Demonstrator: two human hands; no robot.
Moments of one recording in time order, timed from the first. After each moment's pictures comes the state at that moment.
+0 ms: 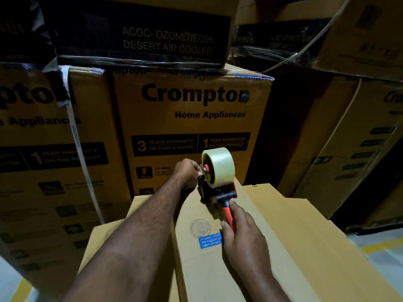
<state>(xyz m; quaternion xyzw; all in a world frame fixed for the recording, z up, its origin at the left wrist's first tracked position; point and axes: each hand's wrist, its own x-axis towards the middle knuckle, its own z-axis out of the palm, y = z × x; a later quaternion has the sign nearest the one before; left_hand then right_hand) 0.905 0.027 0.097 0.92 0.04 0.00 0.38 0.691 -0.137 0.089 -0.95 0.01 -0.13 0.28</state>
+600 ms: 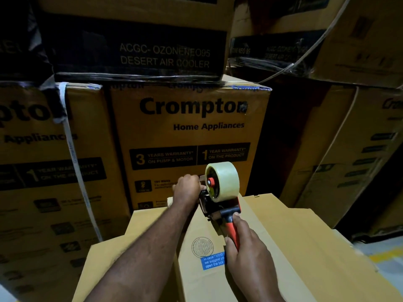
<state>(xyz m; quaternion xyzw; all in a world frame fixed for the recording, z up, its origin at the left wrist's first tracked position) 0.900 0.013 0.075 0.97 0.03 0.07 0.22 0.694 -0.135 0.096 -0.95 0.03 -0.12 0.28</state>
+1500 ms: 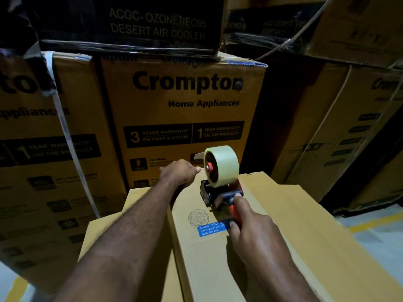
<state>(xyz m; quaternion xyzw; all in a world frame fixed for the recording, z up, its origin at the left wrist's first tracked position) 0.886 0.036 0.067 0.96 0.02 -0.02 0.27 0.653 -0.143 0.133 -0.98 0.02 -0.06 0.20</state>
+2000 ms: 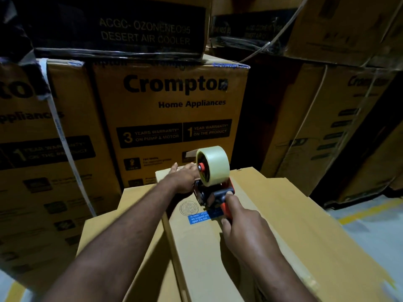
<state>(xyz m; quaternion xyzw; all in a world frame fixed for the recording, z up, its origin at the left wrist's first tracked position) 0.840 0.012 0.075 0.97 -0.21 -0.07 0.09 0.627 -0.147 0.132 -0.98 0.02 -0.05 0.20</state>
